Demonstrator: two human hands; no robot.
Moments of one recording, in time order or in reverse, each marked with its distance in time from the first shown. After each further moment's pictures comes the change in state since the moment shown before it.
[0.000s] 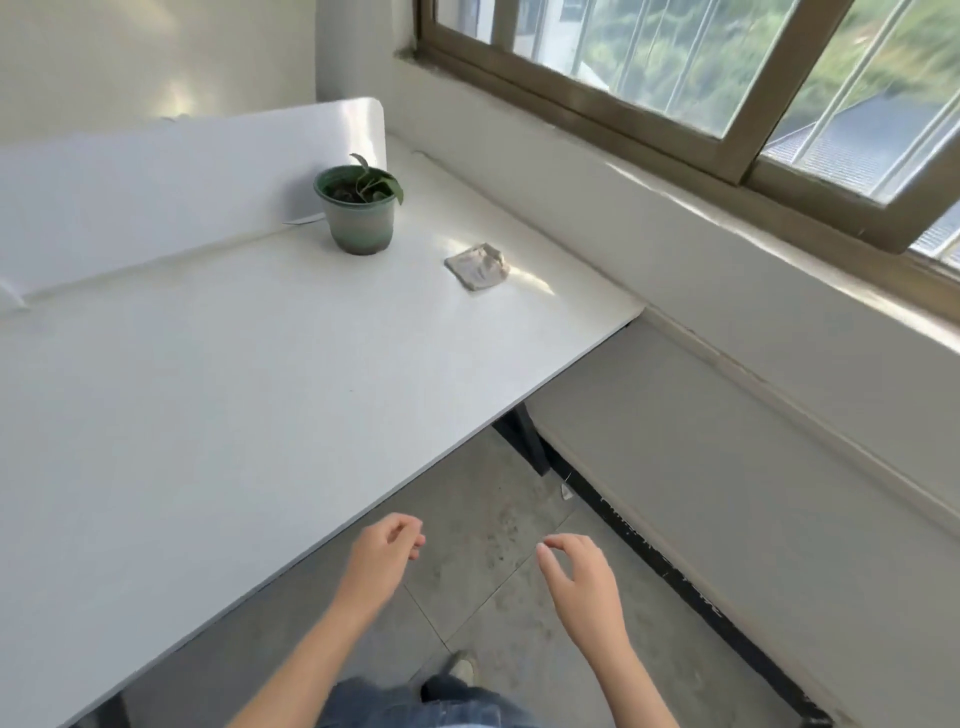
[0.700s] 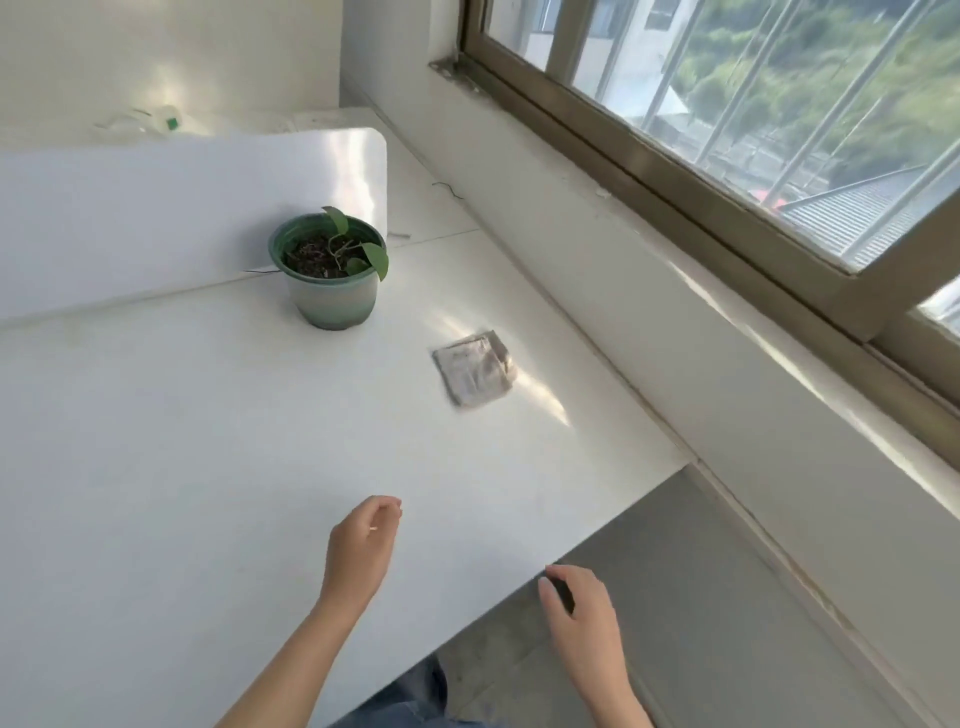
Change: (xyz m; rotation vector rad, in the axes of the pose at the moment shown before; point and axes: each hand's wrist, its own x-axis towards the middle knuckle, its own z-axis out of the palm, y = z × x) left_hand 0.242 0.135 0.043 -0.037 0.309 0.013; right_hand 0.283 -0.021 -0.041 -0.093 -0.135 -0.015
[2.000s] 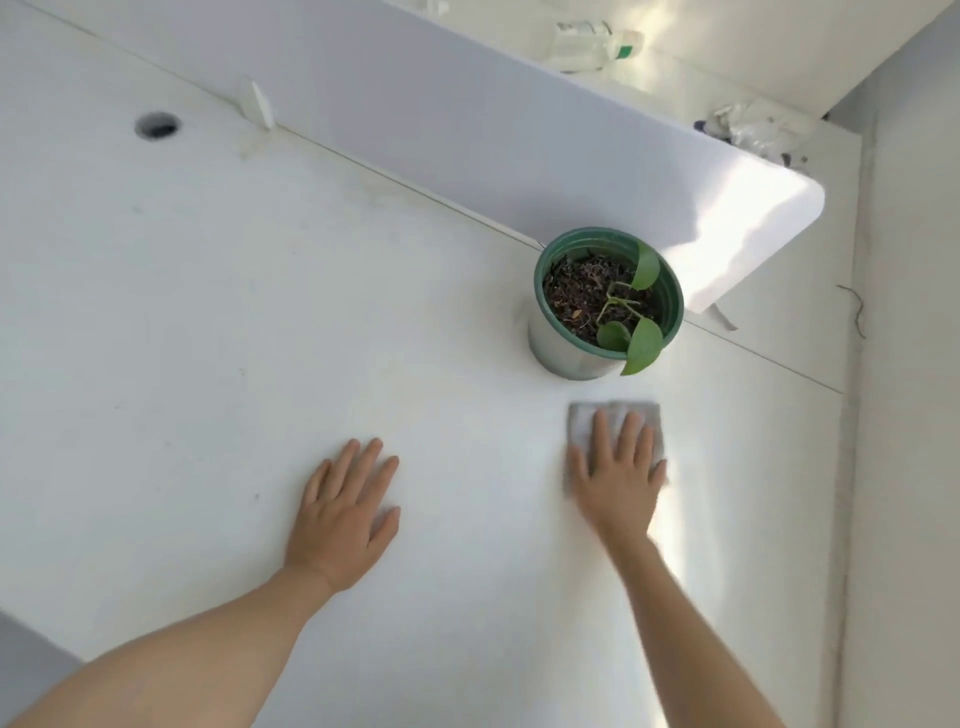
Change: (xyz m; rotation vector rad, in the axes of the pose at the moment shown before) left_hand 0.083 -0.038 0.008 0.791 0.499 -0.298; right_hand 0.353 -0.166 0.118 -0.758 -0.411 -0.816
